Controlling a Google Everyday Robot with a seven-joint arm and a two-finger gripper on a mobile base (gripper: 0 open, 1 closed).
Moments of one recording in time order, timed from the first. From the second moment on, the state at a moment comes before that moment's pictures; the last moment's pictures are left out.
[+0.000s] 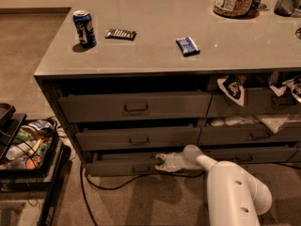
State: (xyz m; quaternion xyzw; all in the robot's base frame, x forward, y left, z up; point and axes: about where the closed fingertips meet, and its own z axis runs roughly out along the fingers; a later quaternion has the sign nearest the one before) arm 0.684 -0.062 0.175 -0.67 0.64 0.15 0.34
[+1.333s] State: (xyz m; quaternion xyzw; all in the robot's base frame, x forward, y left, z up) arm 0.650 -0.060 0.184 -0.67 0.64 0.21 0.32
